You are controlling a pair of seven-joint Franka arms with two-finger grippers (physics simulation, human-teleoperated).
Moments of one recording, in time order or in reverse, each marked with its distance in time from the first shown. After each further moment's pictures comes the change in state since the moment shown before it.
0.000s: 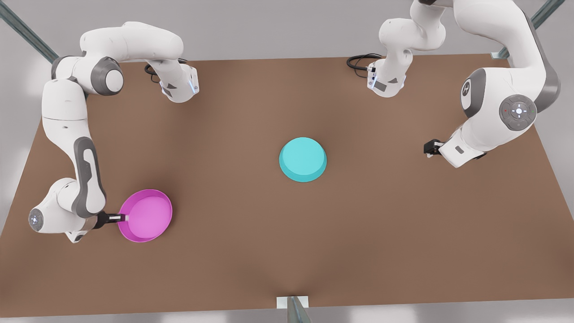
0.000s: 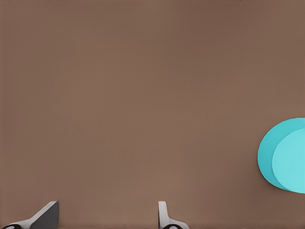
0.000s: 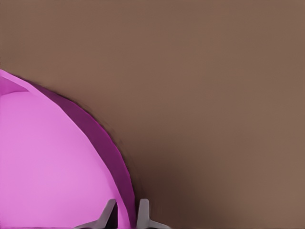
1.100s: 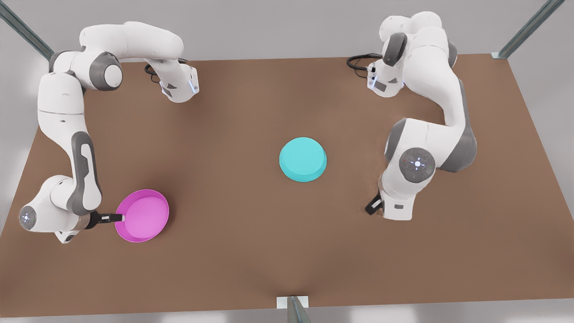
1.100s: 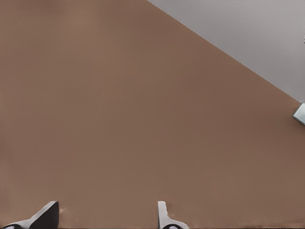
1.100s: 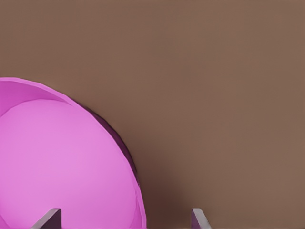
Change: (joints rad) left arm -0.104 0.614 -0.018 0.807 -0.025 -0.194 -0.724; right arm 0.011 -0.043 0.000 0.000 -0.061 0.017 0.037
